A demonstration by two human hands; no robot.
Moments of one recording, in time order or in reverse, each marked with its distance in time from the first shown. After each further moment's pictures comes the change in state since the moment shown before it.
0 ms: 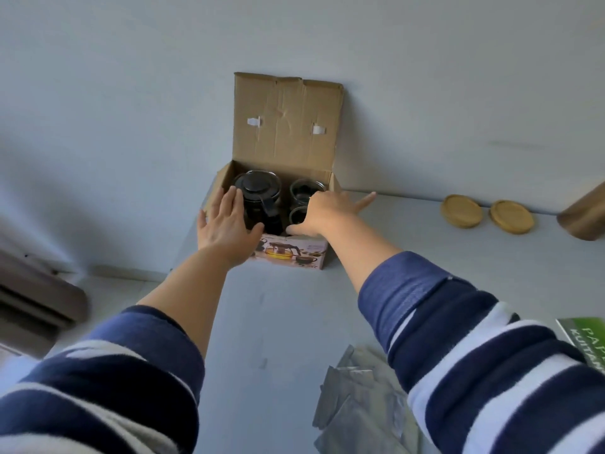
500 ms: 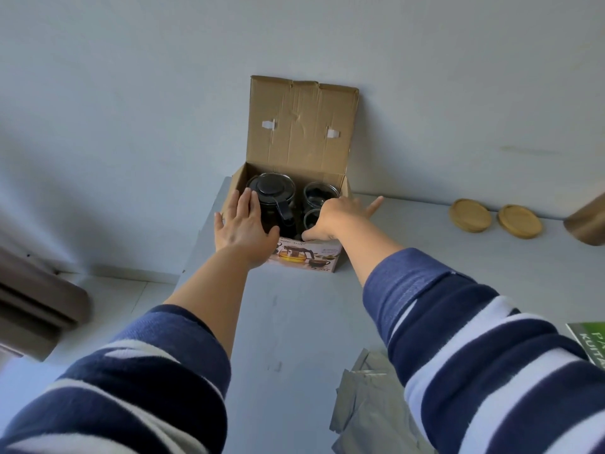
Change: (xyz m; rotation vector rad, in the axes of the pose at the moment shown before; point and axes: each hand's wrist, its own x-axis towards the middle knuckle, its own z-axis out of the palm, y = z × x) left_hand 0.001 0.001 -0.002 0.017 -0.033 0.005; right_hand 0.003 -0.010 0.001 -0.079 -0.048 0.045
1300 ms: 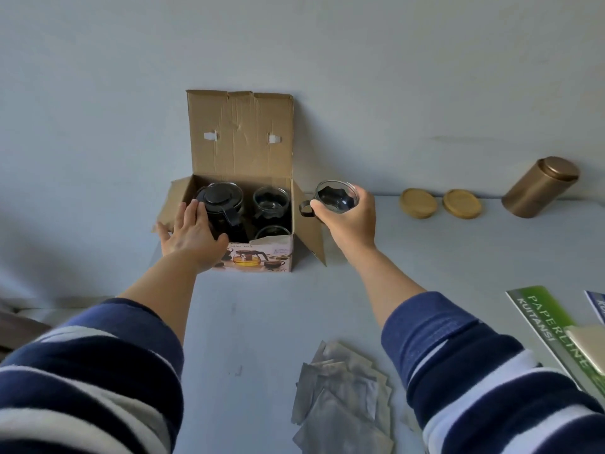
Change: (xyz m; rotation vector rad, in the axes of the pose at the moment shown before) left_hand -0.001 0.012 -0.009 0.078 -0.069 -0.057; right_hand -0.017 0.100 0.039 1.361 0.662 0.068
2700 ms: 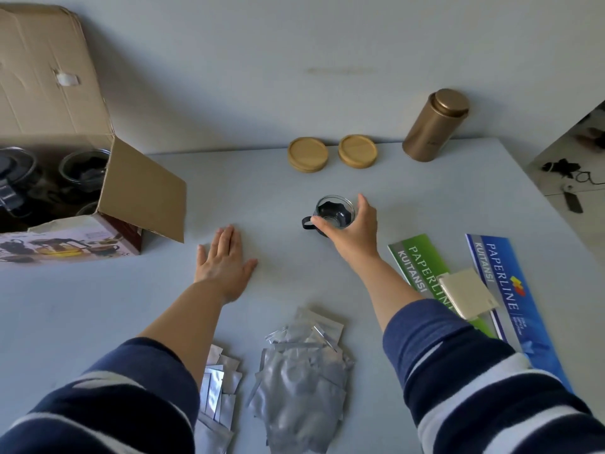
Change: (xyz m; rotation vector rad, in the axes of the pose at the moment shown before) left_hand -0.077 0.248 0.149 0.030 -0.286 0.334; right_hand 0.063 0.162 -0.220 -0.282 -0.034 0.222
